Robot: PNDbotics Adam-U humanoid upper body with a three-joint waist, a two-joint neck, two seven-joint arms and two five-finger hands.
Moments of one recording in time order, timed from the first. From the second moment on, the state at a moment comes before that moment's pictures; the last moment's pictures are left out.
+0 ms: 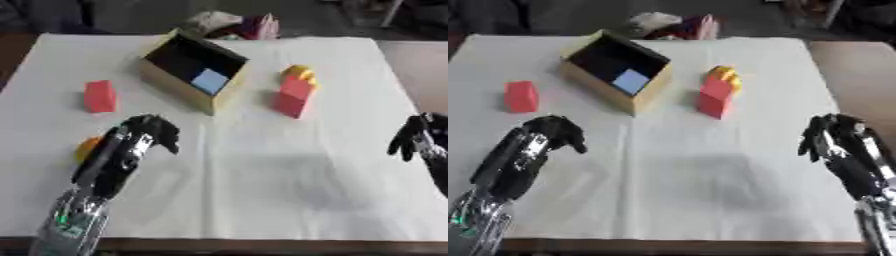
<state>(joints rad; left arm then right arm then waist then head) -0.07 0.18 -0.19 -1.94 0.01 -0.02 -0.24 -0.11 -0.23 -0.07 -1.76 -0.12 -0.20 0.30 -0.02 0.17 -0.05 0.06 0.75</state>
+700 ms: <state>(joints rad) -0.07 0.18 -0.19 -1.94 0.00 -0.02 -0.24 -0.11 -0.23 -0.07 -1.76 -0.12 -0.20 0.30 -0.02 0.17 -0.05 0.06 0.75</state>
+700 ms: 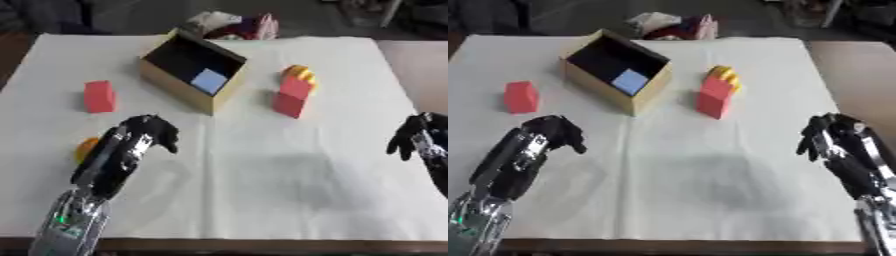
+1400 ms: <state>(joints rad) 0.06 0.48 -0.06 -1.98 -0.31 -0.20 -0.27 -0.11 -0.23 -0.07 -1.76 -0.12 -0.21 0.33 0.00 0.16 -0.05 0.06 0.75</state>
